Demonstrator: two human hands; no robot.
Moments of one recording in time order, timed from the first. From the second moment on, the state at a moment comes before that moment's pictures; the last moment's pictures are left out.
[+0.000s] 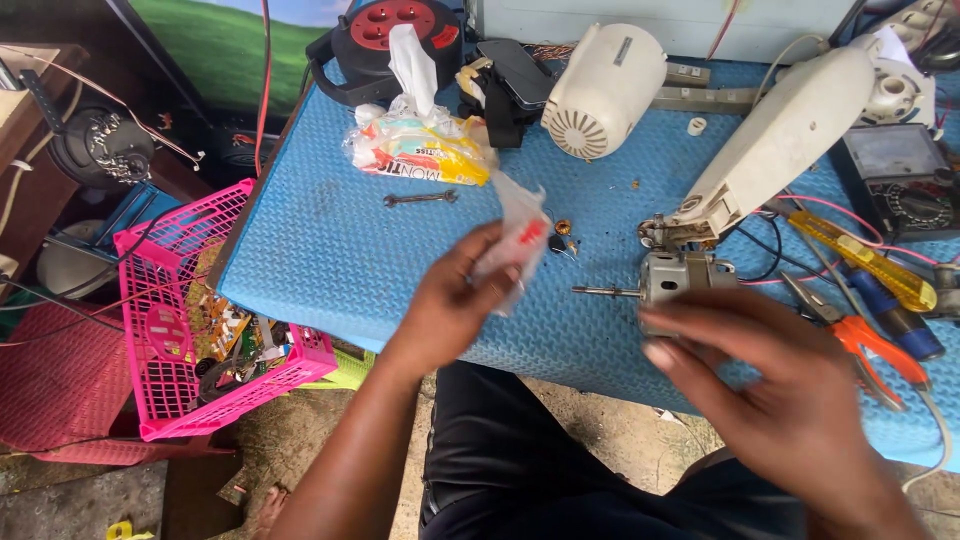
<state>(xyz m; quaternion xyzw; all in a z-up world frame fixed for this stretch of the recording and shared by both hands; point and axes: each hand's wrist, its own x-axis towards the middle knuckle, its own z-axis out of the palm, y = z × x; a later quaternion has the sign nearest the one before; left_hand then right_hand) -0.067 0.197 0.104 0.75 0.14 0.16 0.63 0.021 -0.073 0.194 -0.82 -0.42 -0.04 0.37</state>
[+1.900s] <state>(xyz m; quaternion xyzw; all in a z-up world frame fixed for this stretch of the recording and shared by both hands) -0.101 0.141 0.109 0.73 0.12 0.21 0.64 0.062 -0.015 0.171 -0.69 -0.35 0.17 0.61</state>
